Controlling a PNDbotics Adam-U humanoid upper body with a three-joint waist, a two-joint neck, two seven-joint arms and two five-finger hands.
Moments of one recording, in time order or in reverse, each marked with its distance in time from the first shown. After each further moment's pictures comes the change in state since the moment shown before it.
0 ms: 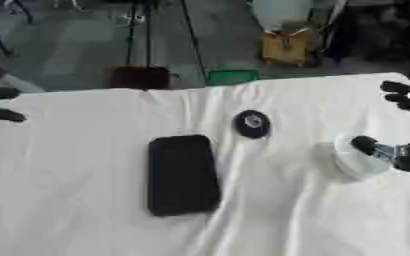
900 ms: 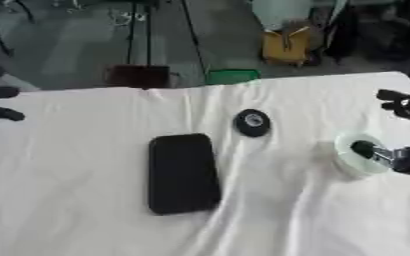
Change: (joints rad) left arm 0.000 0.000 0.000 0.000 0.000 -0.002 -0.003; right arm -0.005 -0.029 0.010 0.109 0.000 -0.023 0.050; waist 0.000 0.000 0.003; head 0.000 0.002
